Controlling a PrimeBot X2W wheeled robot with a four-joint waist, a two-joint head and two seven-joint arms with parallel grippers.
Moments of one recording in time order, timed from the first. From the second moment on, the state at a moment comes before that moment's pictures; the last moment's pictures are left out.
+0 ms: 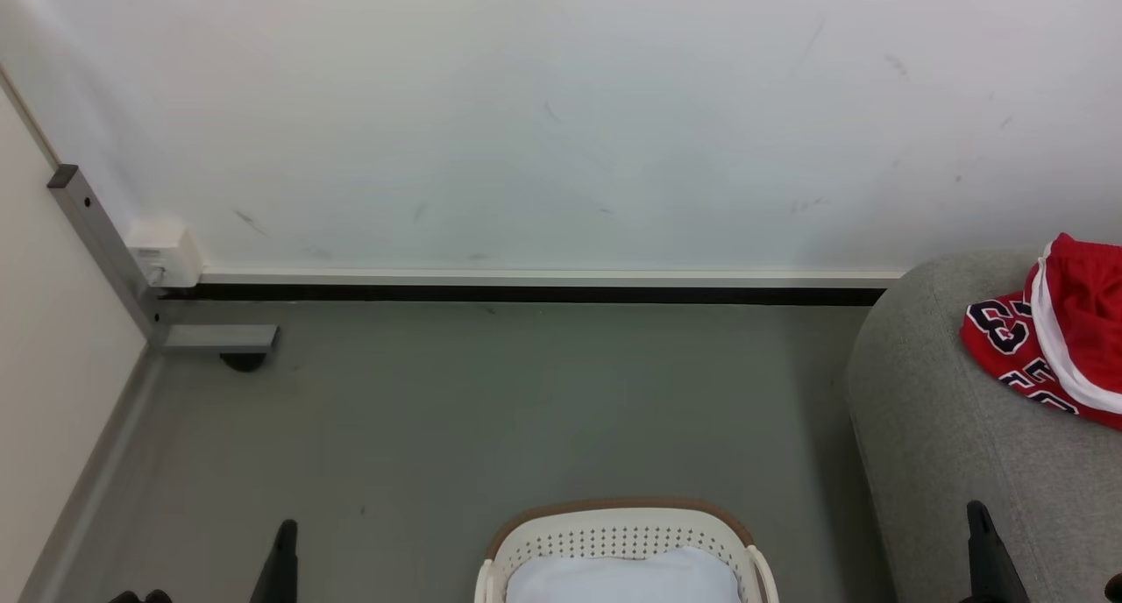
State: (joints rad) left arm 0.00 0.09 0.01 0.28 -0.95 -0.09 -0.07; right arm -0.01 -0.03 -0.04 0.29 0.89 0.13 -0.07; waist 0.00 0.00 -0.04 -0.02
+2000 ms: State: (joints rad) left arm -0.08 0.06 0.09 0.25 -1.47 -0.12 0.08; right arm -0.08 -0.04 -0.10 0.26 1.46 0.13 0.08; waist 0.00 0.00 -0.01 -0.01
